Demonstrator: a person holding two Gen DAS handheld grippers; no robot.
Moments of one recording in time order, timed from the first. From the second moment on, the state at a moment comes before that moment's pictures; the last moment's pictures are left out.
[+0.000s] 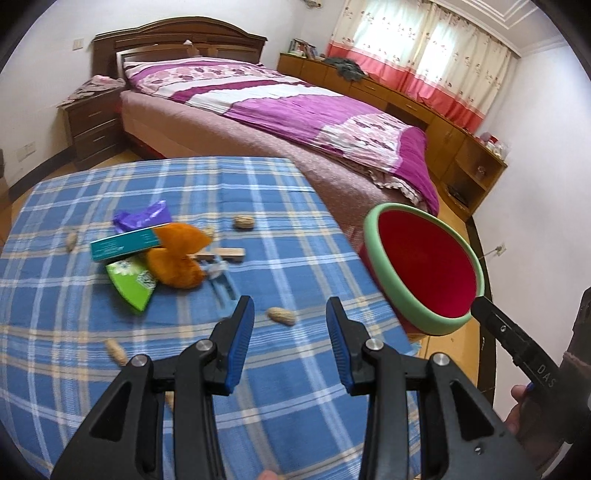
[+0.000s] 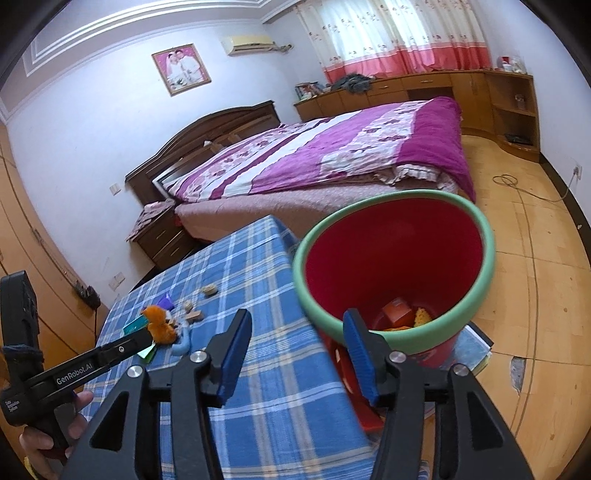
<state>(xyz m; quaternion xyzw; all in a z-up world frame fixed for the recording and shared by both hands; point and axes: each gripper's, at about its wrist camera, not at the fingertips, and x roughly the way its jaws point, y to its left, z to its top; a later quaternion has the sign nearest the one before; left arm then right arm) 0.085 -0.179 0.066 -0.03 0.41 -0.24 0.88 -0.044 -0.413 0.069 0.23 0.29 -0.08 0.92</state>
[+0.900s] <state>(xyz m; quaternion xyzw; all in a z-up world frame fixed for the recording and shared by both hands) 0.126 -0.080 0.035 -0.08 0.44 -0.16 0.88 0.005 -0.350 0.065 0.19 0.33 -0.05 0.92</state>
